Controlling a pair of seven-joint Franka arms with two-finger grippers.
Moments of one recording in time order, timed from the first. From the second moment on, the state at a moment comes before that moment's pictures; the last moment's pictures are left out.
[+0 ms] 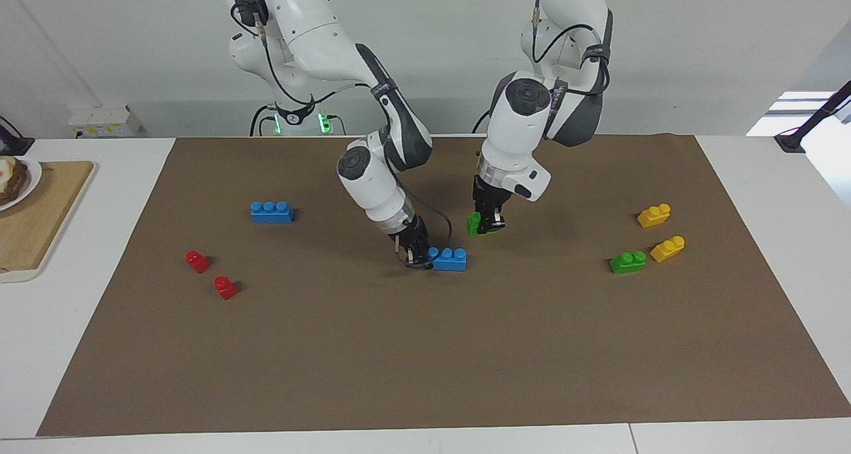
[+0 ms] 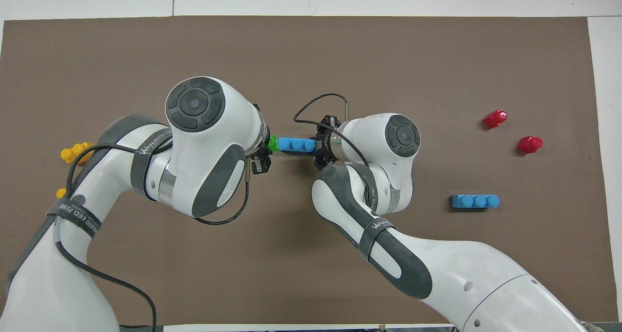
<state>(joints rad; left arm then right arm) -0.54 0.23 -0.02 -1.78 -0.09 2.10 -2.16 0.48 0.46 0.06 -1.89 0.55 2.60 1.75</state>
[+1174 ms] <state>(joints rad) -0.60 0.39 -0.02 -1.71 -0.09 2.16 -2.03 0.48 0.45 0.06 -1.90 0.55 2.61 1.75</state>
